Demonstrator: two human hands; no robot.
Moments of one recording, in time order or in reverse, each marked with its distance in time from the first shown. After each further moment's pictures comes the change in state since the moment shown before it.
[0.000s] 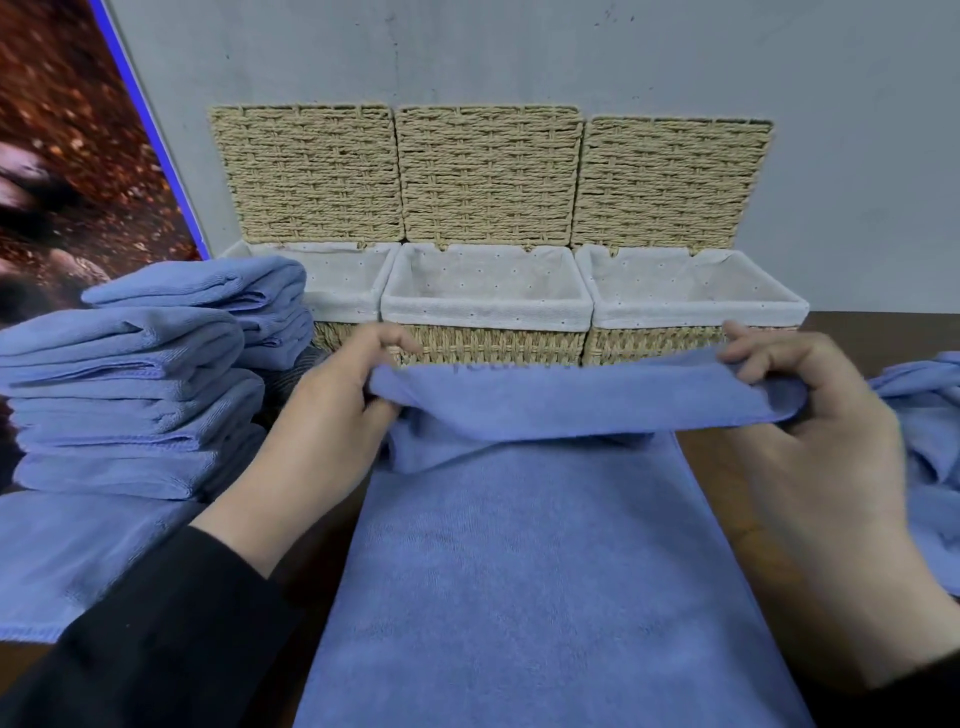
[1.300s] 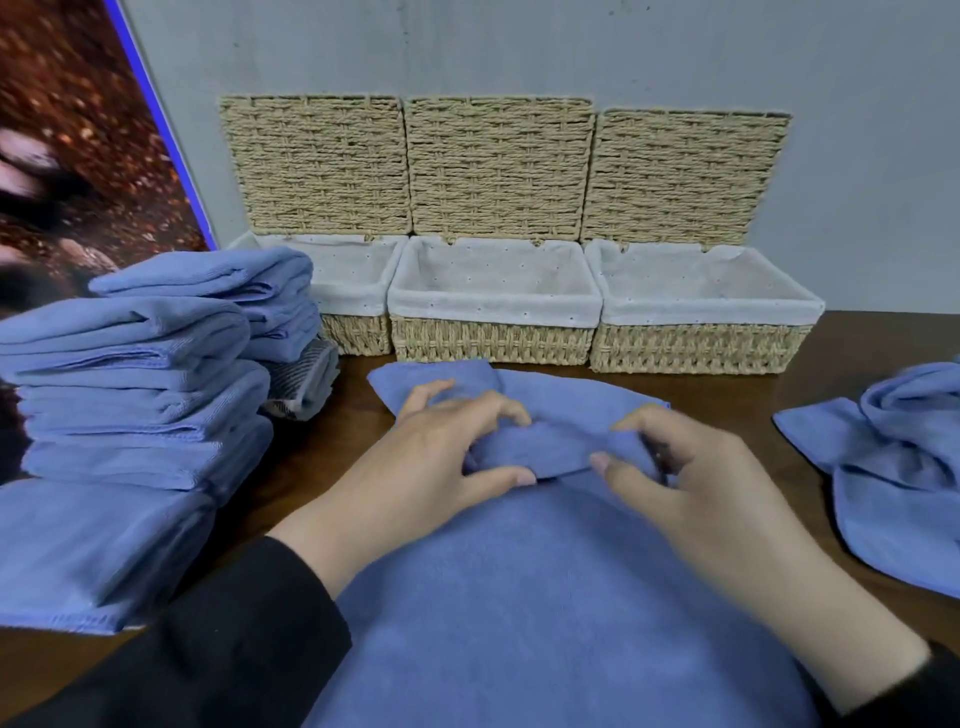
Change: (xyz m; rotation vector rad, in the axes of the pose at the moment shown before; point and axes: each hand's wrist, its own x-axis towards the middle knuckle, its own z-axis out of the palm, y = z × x) left_hand -0.012 -0.002 0.049 0.134 -0.317 0.294; right_hand -0.021 -0.018 0.025 -0.054 -0.553 0.152
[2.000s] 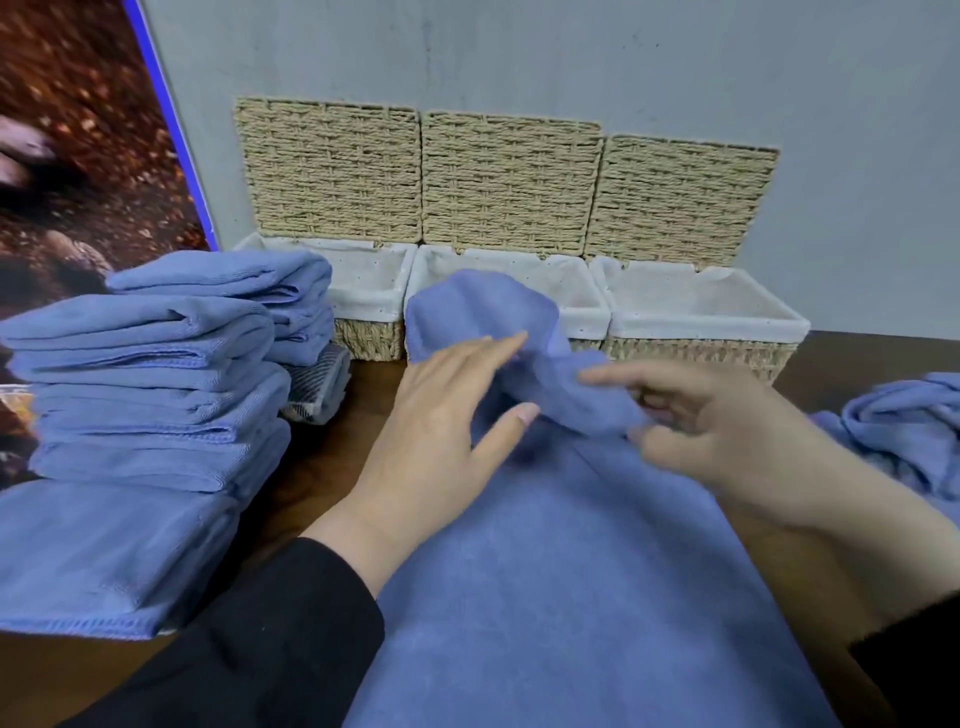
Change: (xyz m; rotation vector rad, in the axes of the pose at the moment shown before) left_hand 0.003 -0.001 -0.009 0.053 0.360 0.033; right_hand 0.037 -0.026 -0.024 0.030 -0.272 -0.106
